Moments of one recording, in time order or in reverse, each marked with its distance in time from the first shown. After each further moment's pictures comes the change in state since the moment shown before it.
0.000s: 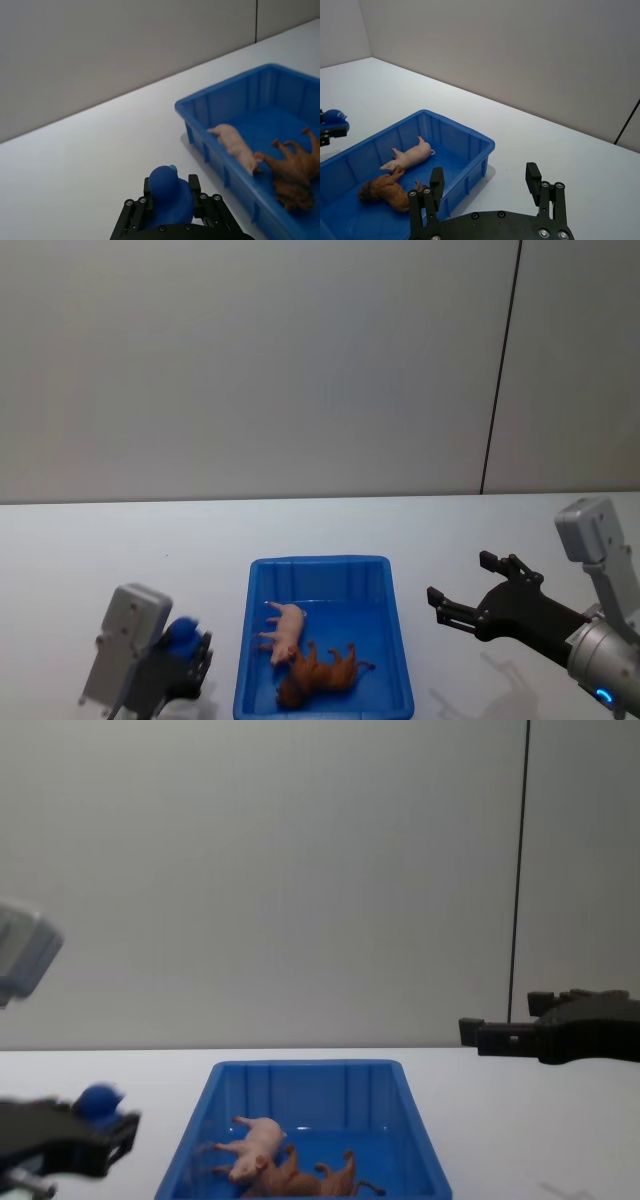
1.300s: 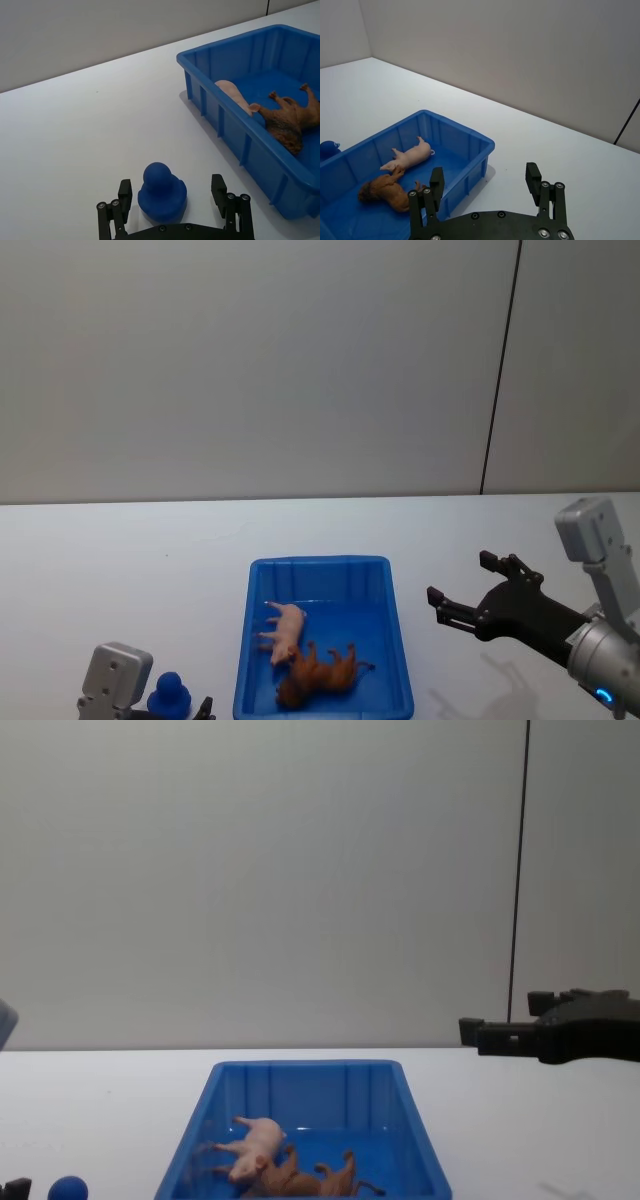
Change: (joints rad) left arm 0.116 0.057 0.038 -0.046 -0.113 -0.023 0.121; right arm 0.000 0.000 0.000 0.000 0.000 0.000 0.000
